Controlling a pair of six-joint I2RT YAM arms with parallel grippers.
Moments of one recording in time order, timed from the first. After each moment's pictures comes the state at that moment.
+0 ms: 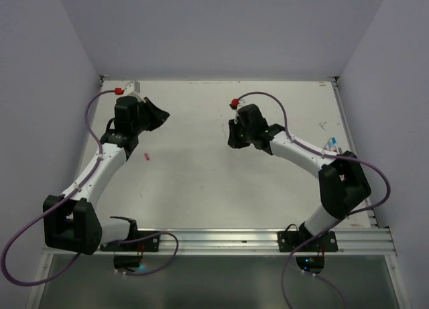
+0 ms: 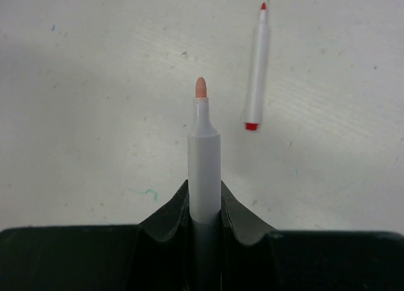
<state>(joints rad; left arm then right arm) -0.16 1.27 0.96 -0.10 0.15 -0.69 0.62 1.61 1.11 -0.27 -0.03 0.33</state>
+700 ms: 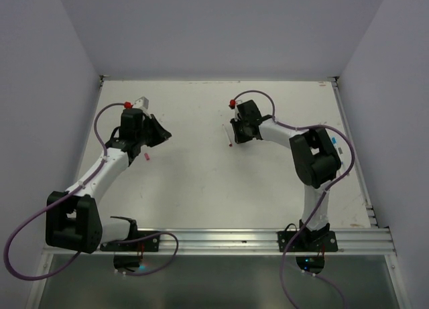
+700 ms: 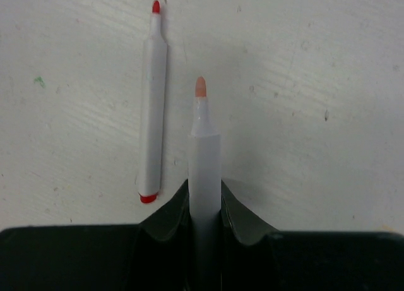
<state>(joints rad) -0.16 1.28 0.83 -0.19 0.20 -0.59 0.48 1.98 1.30 -0.27 -0.02 0.12</state>
